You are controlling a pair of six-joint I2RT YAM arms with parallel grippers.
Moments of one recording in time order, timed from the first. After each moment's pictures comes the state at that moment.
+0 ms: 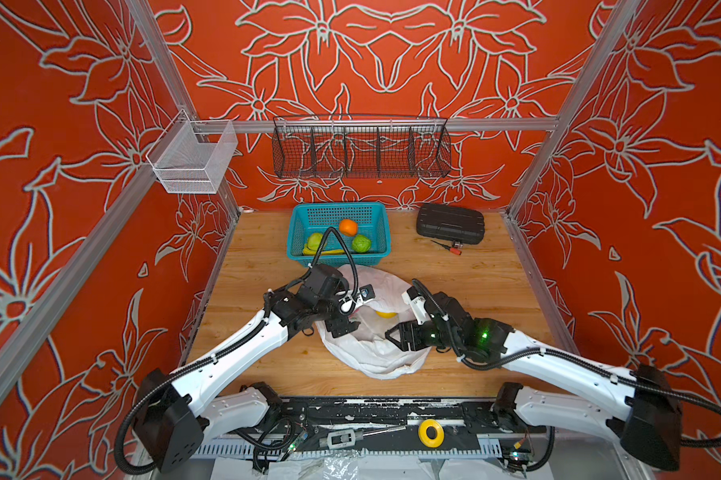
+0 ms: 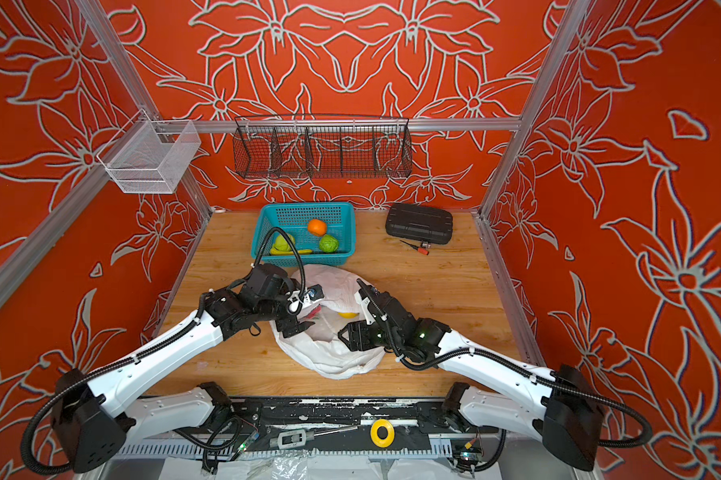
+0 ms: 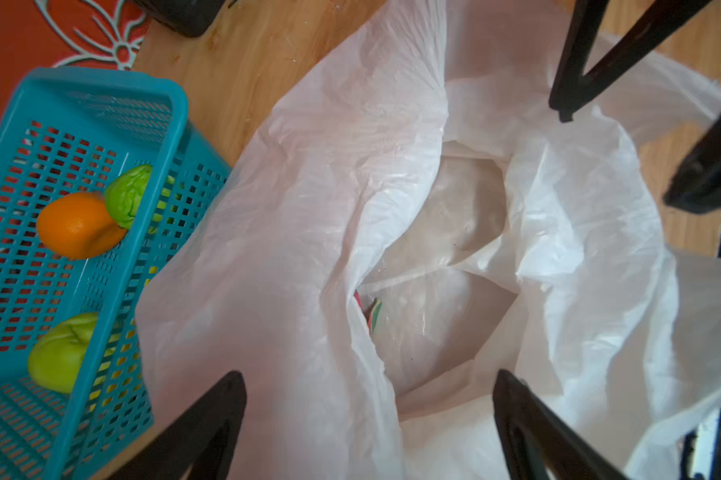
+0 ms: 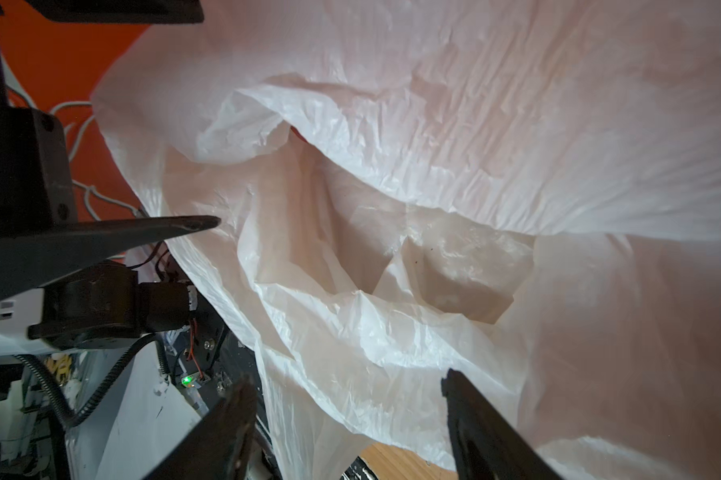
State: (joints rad) left arm -0.60 1.18 0.91 -0.61 0.15 0.66; right arm 0.92 1.09 0.69 -0.34 -0.14 0.71
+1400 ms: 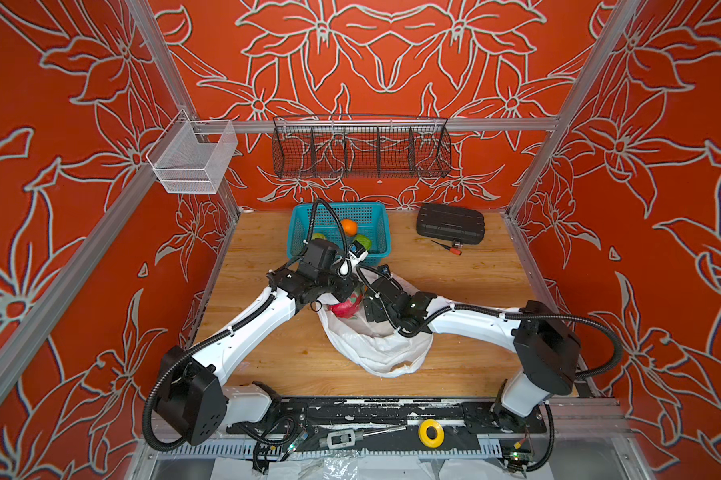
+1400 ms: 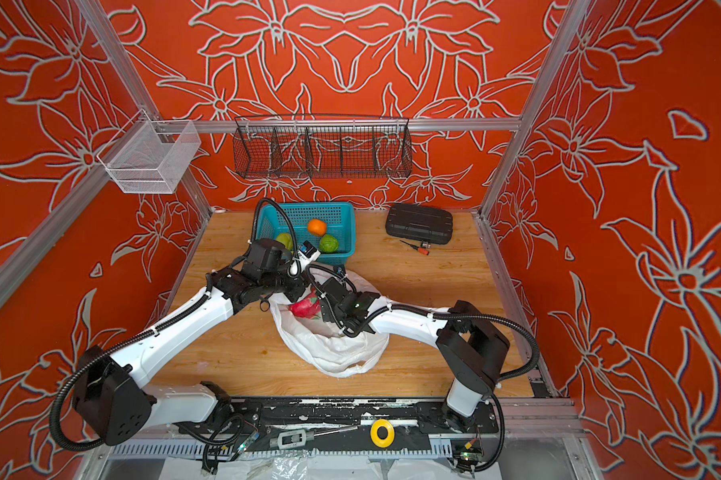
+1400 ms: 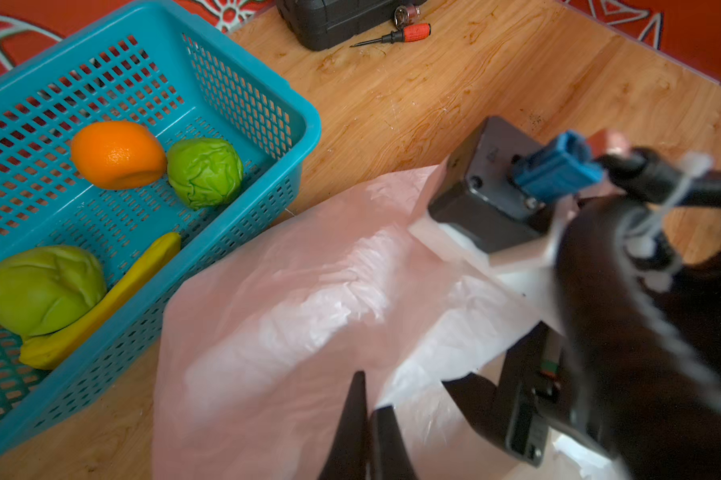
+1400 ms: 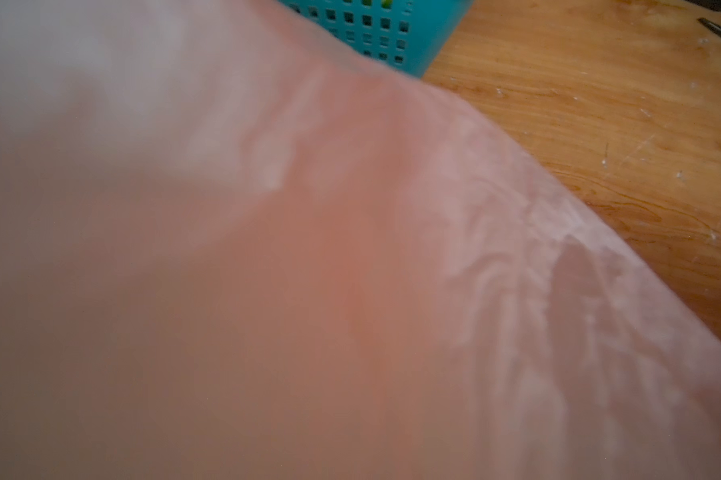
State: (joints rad) left arm -0.47 1.31 1.06 -0.49 0.24 0.21; right arm 0.94 1.67 1.08 -0.37 0.42 0.61
